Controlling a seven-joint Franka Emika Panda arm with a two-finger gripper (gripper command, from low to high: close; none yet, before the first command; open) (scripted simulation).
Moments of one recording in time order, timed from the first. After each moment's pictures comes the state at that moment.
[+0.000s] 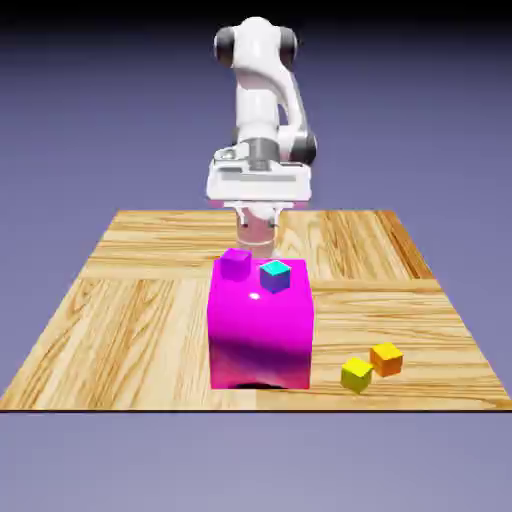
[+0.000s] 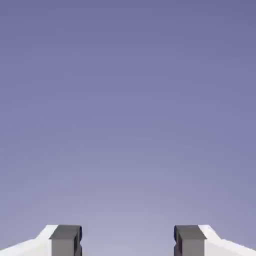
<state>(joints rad) 0.03 -0.53 0.00 -2.79 0.00 3.02 0.73</state>
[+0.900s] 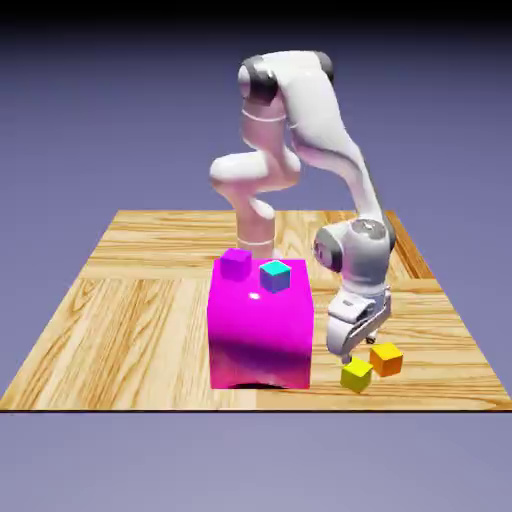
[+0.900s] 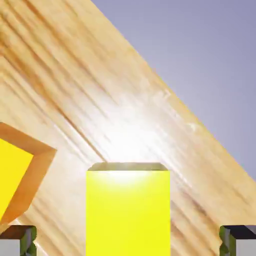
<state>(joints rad) 0.34 0.40 0.09 -2.33 -0.06 2.76 0.43</state>
